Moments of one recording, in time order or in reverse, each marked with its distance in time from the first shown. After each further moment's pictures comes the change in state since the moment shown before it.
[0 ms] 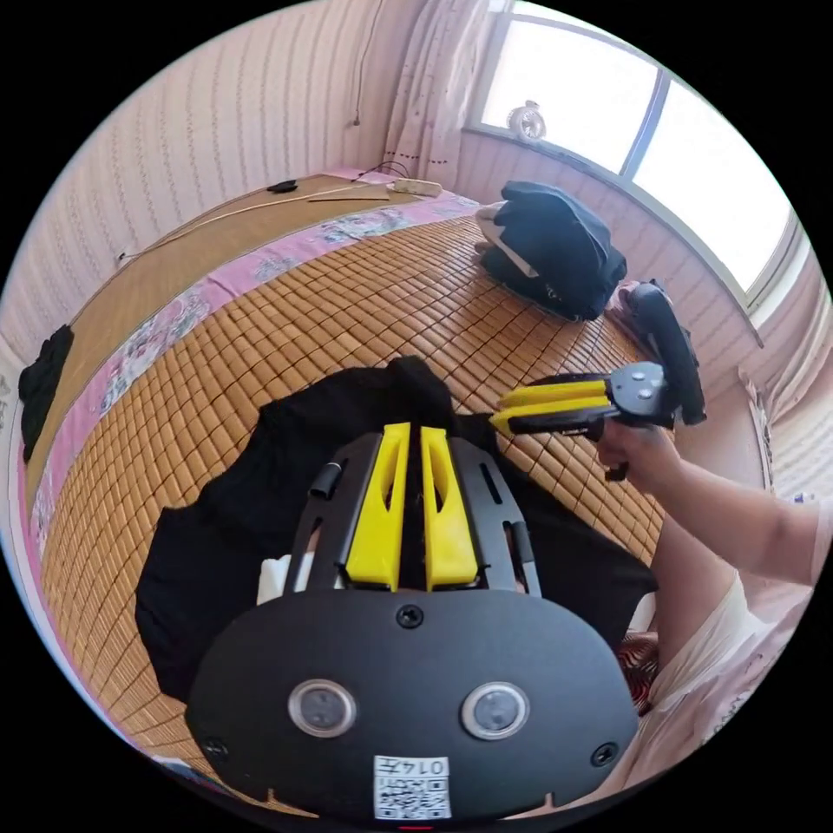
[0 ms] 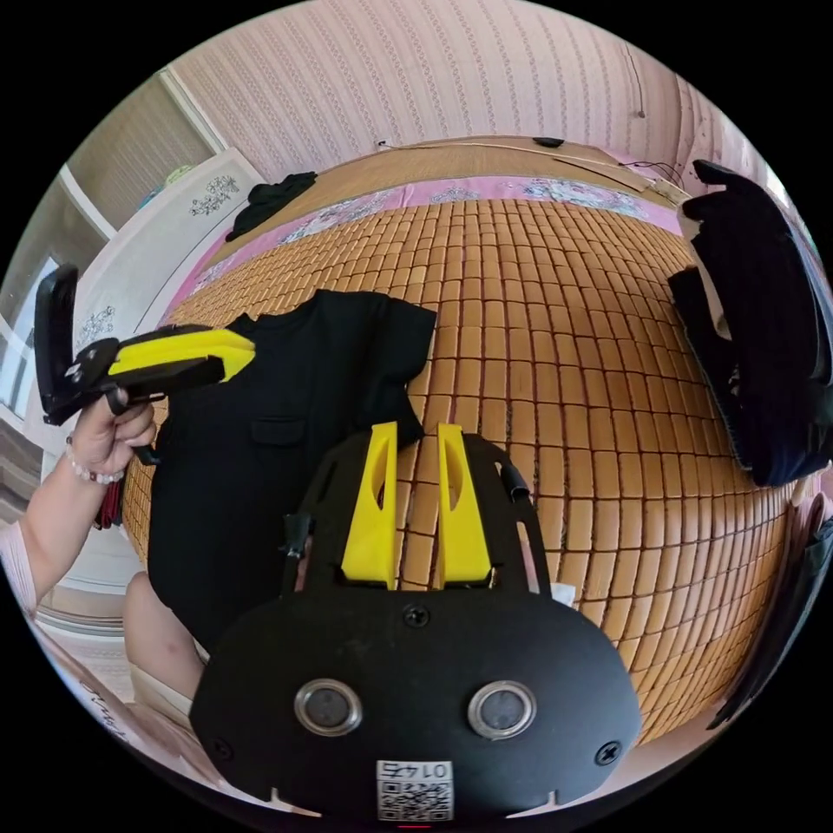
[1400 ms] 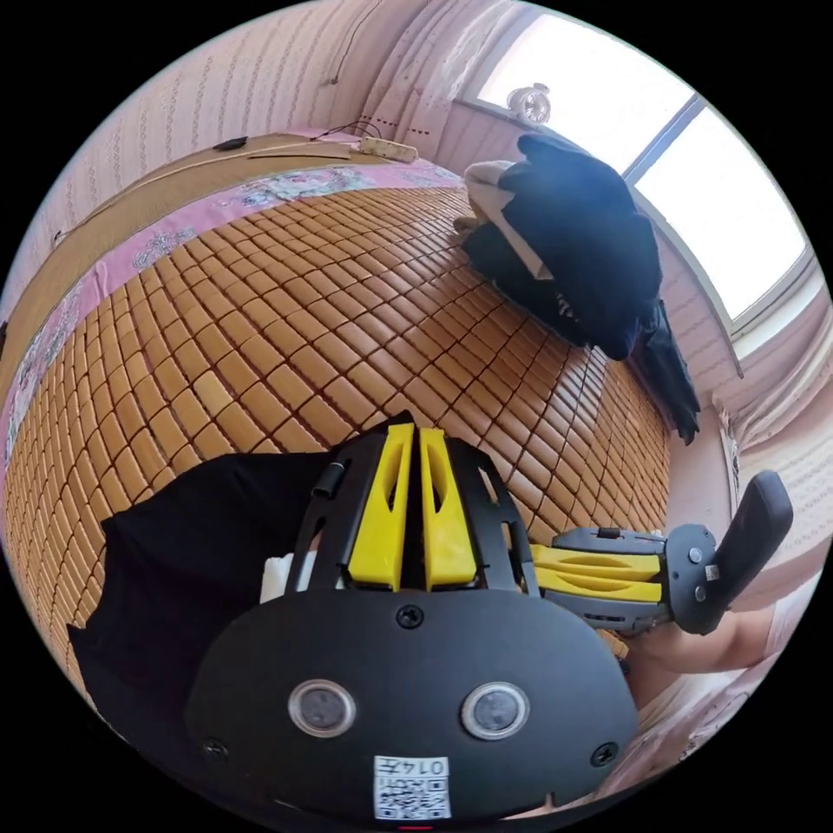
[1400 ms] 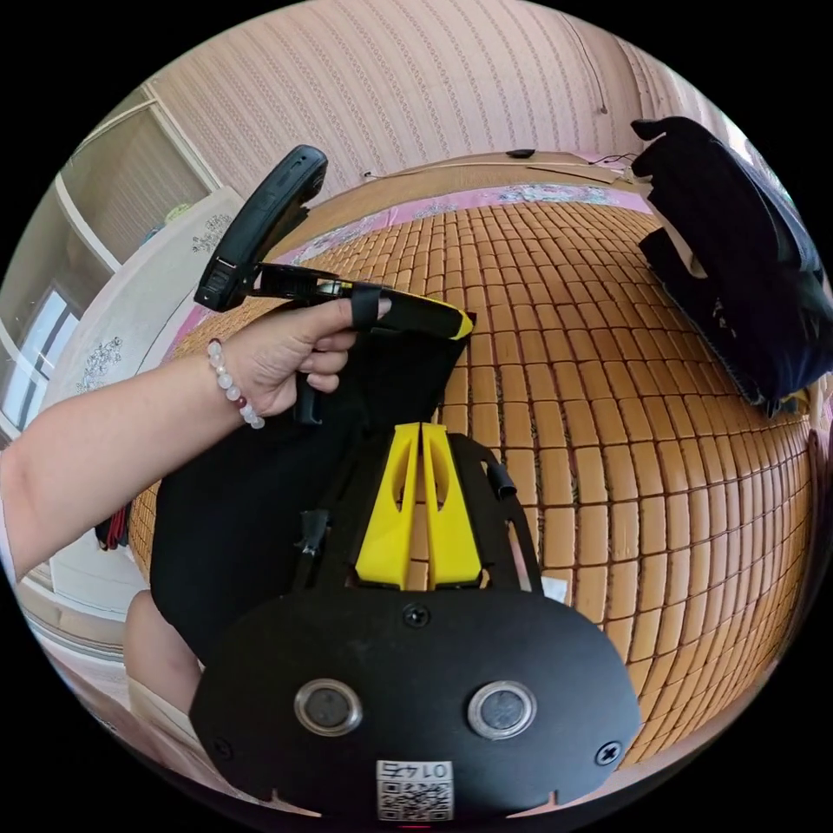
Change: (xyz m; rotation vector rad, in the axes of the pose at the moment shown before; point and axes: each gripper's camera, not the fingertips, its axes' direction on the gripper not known) left arm 0.003 -0.102 0.134 -0.070 0.196 -0.048; right arm 0.051 0.094 -0.013 0.102 -0.028 0.082
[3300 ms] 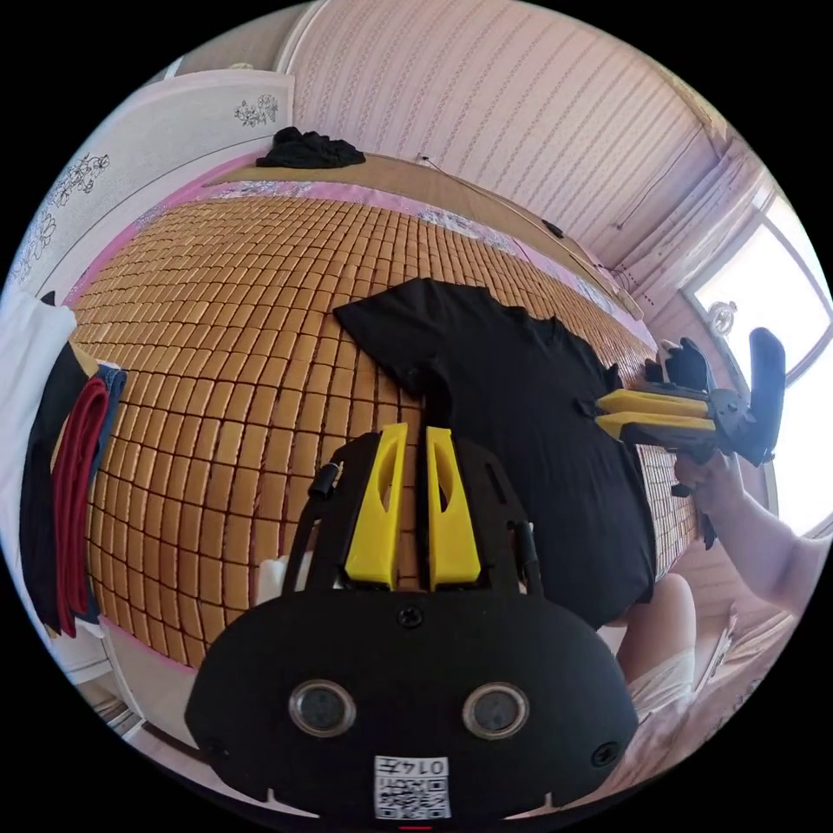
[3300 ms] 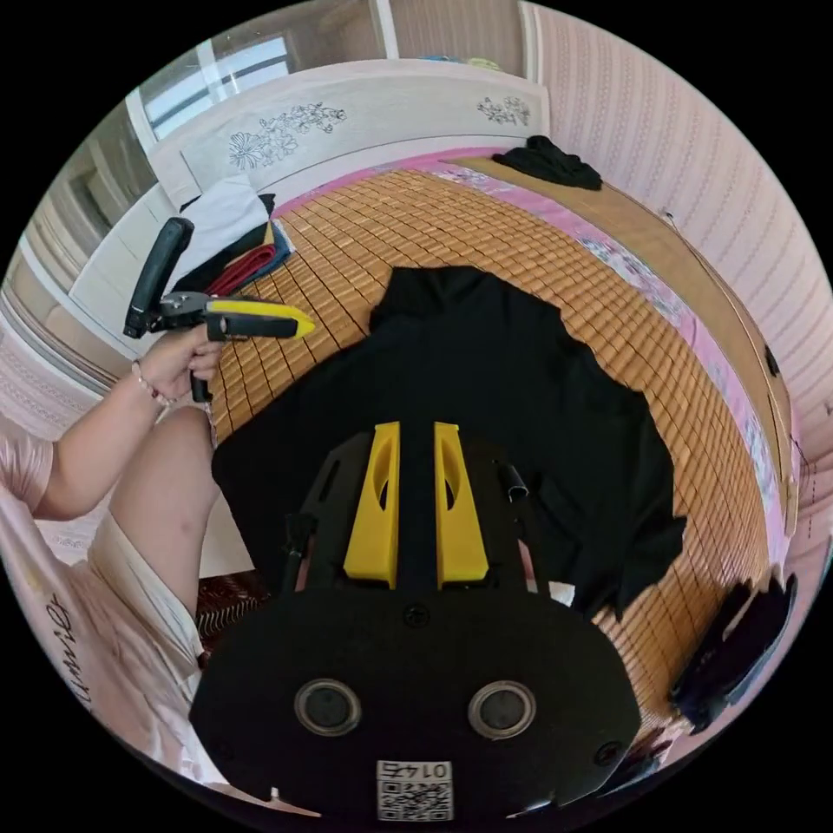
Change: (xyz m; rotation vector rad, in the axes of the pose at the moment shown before) left arm -0.057 0.487 -0.365 0.290 -0.328 -0.742; right arm -0.401 -0.032 0.107 -0.243 -0.115 -0.842
